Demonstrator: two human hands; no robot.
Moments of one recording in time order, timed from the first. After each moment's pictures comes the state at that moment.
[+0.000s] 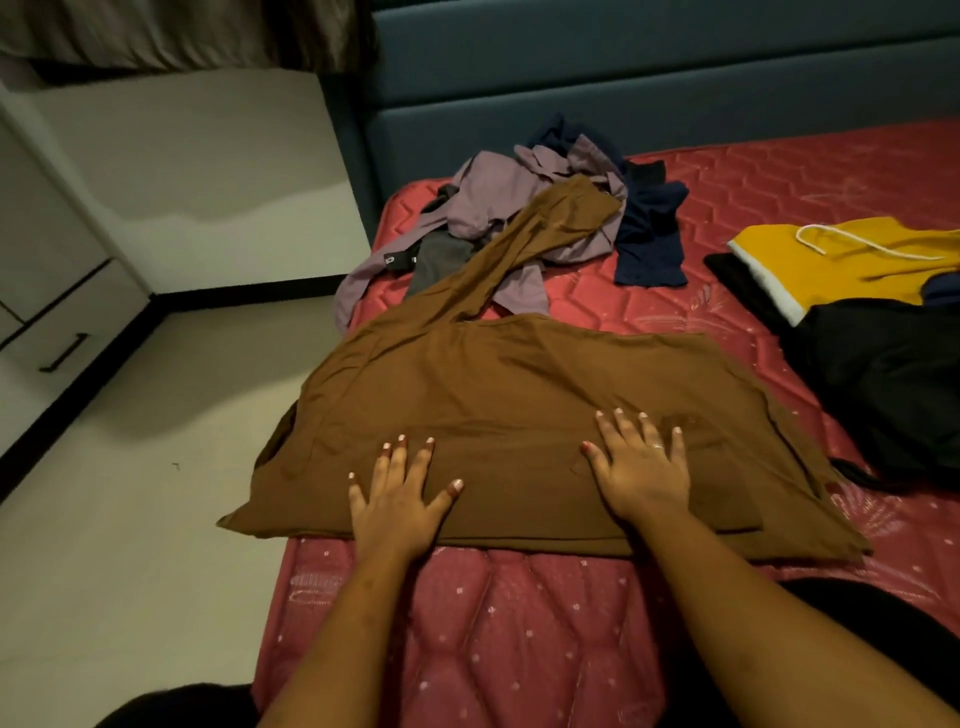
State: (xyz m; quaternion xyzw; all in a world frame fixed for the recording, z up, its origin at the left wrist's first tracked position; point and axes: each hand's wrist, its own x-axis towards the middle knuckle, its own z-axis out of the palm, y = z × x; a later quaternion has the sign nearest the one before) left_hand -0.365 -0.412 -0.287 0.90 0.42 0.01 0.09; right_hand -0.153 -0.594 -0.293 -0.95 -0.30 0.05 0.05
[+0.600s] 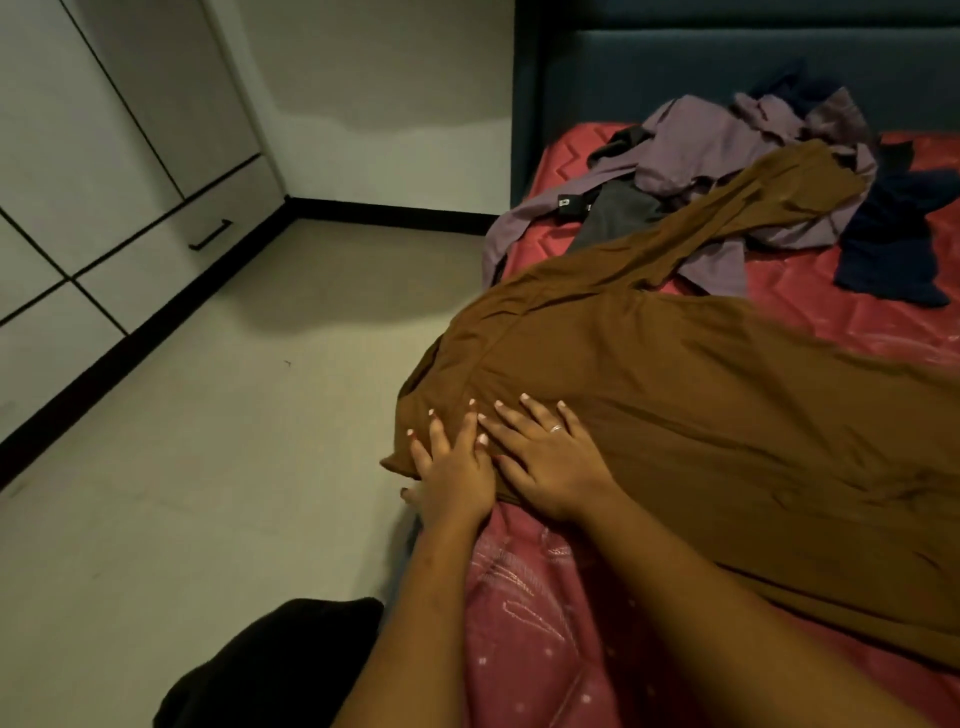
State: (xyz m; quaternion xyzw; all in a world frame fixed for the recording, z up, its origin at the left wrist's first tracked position) left_hand -0.434 -0.345 -0.301 0.75 0.59 0.05 0.30; right_hand -0.309 -0.401 -0.300 -0.74 -0.67 0.04 0.06
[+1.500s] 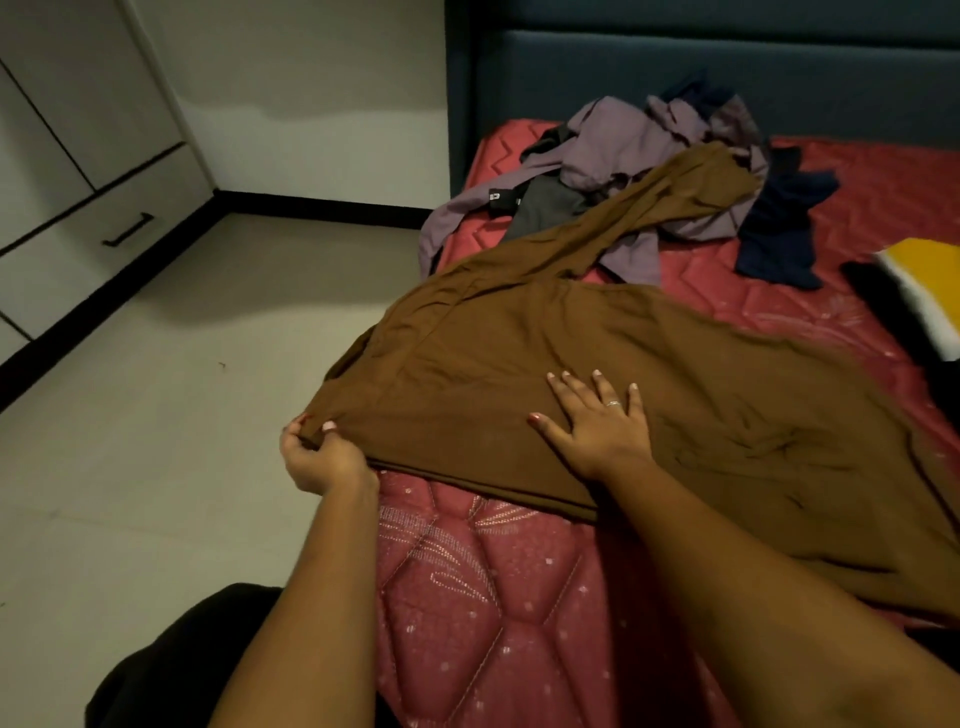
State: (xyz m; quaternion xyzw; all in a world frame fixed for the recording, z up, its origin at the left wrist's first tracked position) left_hand -0.440 -0.310 -0.312 0.22 0.61 0.62 0.44; right_hand -0.224 -0.467 -0.289 -0.88 -0.48 0.07 0.03
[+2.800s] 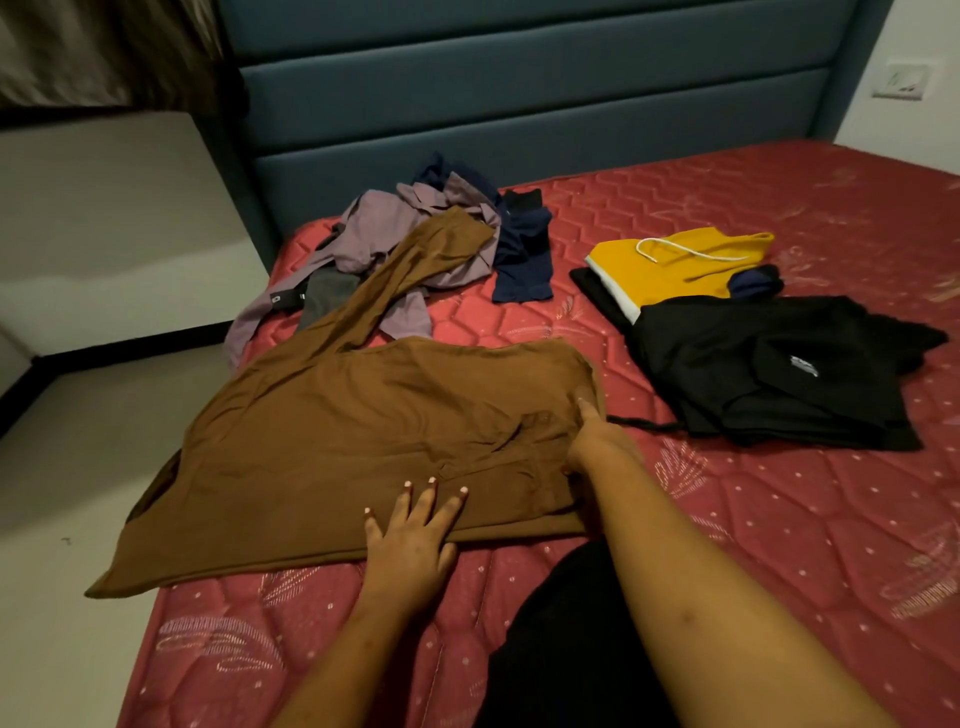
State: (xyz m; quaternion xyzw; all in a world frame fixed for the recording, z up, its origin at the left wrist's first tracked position) left_hand -0.305 -0.542 -0.291 0.97 0.23 -0.04 0.02; right_hand -0.086 -0.681 -0.242 -0.95 -0.09 0.23 0.19
